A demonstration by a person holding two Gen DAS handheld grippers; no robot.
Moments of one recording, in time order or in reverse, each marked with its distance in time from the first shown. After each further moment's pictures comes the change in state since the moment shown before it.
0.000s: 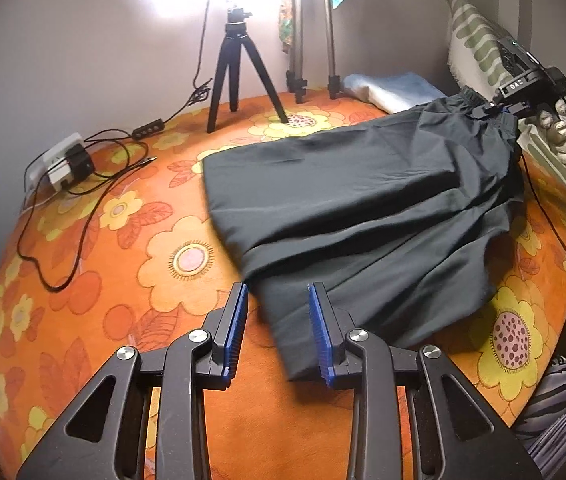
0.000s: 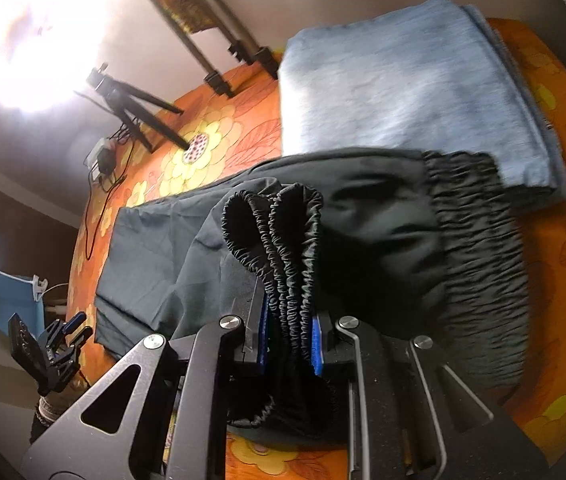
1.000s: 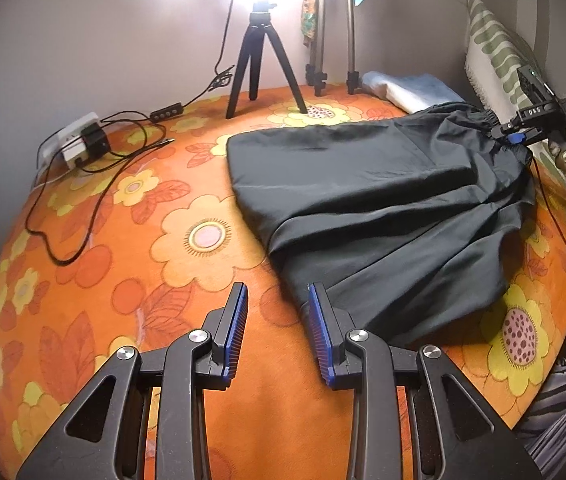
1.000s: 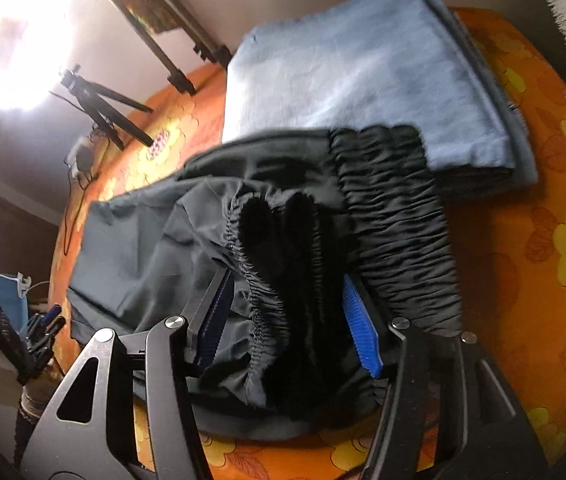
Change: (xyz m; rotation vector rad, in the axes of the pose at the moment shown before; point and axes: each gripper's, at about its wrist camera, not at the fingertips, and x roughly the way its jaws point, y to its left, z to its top) left arm -0.002 0.008 -0.011 -0.058 0.015 0.033; right arm 0.013 -0.036 -0.014 -0.017 0.016 -0.058
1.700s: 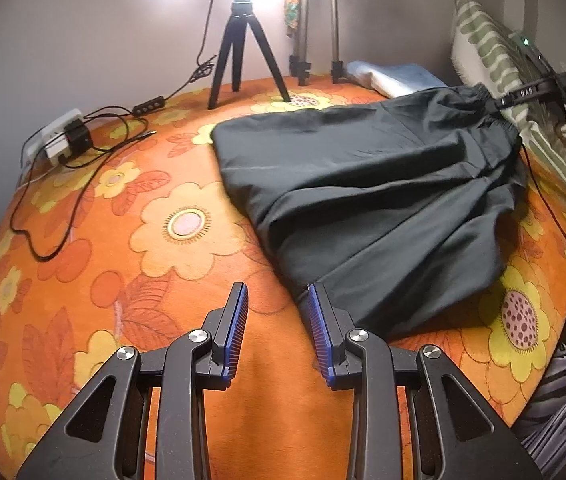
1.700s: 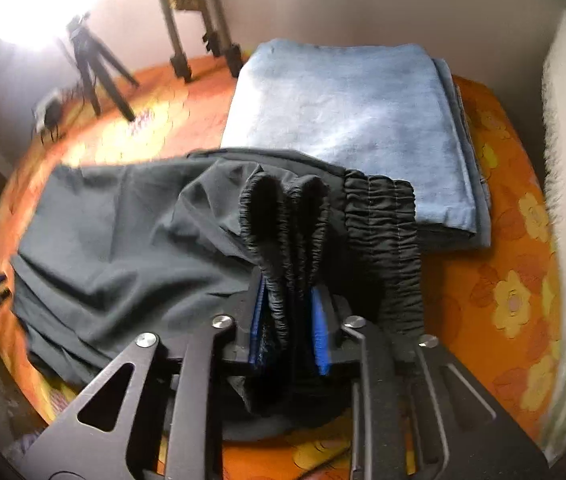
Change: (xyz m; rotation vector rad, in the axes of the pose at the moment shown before) left arm 0.010 -0.006 -0.009 0.030 0.009 -0.059; right arm -0.026 0.052 -0.002 -0.236 -0.059 -0.316
